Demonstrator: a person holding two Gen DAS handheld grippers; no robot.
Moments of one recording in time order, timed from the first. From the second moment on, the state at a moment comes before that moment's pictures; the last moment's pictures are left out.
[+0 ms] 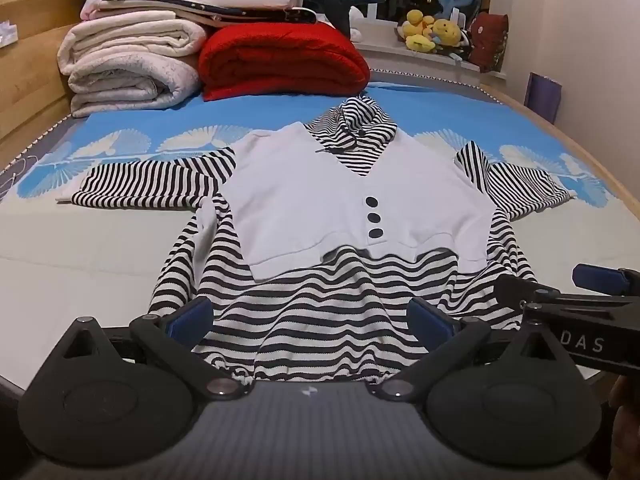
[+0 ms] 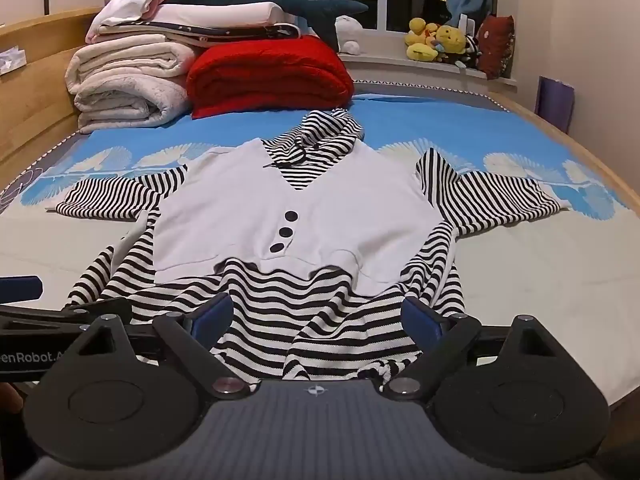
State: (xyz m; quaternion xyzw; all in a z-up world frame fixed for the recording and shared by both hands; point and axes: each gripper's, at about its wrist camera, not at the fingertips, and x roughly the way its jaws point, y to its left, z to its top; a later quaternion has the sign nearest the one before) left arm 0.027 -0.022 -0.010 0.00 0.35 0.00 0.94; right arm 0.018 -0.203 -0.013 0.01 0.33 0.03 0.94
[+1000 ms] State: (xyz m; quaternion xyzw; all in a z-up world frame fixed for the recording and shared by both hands) left arm 0.038 -0.011 -0.010 -0.02 0.35 0.01 0.94; right arm 0.023 -0.181 -0.023 -0.03 0.32 0.04 0.95
